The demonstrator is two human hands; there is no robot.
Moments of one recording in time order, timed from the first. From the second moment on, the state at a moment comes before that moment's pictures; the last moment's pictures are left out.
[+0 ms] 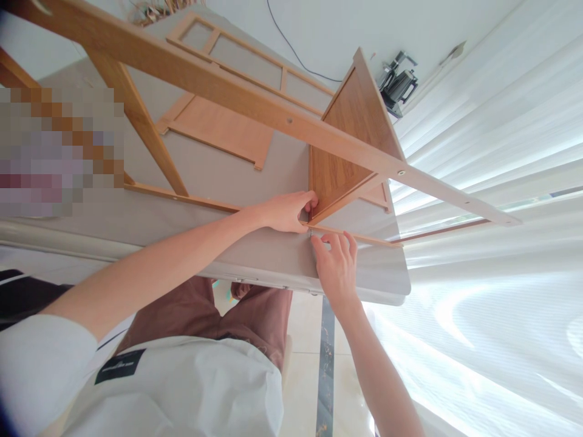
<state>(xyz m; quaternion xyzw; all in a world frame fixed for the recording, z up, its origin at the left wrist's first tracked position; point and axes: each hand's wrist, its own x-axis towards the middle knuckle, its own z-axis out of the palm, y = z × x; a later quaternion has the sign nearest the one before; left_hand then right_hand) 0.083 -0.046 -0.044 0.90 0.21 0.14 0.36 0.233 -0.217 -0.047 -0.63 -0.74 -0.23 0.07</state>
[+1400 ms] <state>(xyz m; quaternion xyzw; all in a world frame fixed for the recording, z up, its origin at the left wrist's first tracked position) 0.084 -0.044 -0.047 0.90 0.21 0.14 0.35 0.233 -0.212 -0.047 -0.64 -0.73 -0.20 0.11</state>
